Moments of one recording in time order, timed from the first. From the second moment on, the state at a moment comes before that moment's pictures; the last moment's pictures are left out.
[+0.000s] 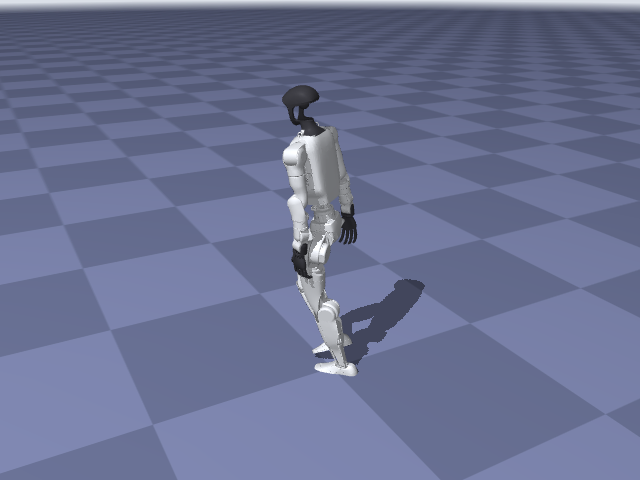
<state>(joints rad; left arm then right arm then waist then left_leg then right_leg) -0.04 0.06 0.19 1.48 0.56 -0.20 -0.07 0.04 -0.19 -0.14 1.50 -0.11 -0.12 0.16 -0.12 0.10 0.10 -0.01 0.03 0.04 0.13 -0.19 0.07 -0.46 0.22 -0.13 0.85 -0.07 0.26</state>
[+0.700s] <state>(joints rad) 0.15 0.04 0.44 1.52 0.48 -0.12 -0.02 -0.26 -0.29 -0.09 1.58 -0.08 -0.11 0.09 0.00 0.04 0.09 -0.43 0.05 0.38 0.20 0.09 -0.13 0.15 0.01 -0.12 0.07 -0.16 0.14</state>
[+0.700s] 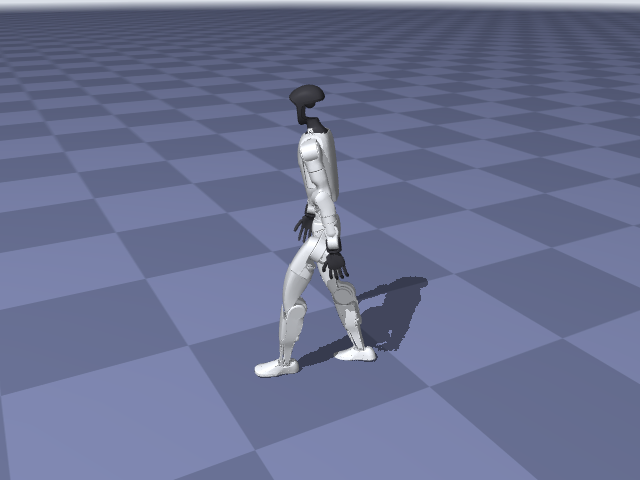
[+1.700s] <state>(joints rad) 0.07 0.09 0.46 1.47 0.47 -0.07 0.02 -0.04 -0.15 -0.20 1.70 0.08 -0.07 0.06 -0.15 -0.07 0.11 -0.06 0.22 0.46 1.11 -0.03 0.26 0.07 0.01 0.01 0.17 -0.13 0.04</state>
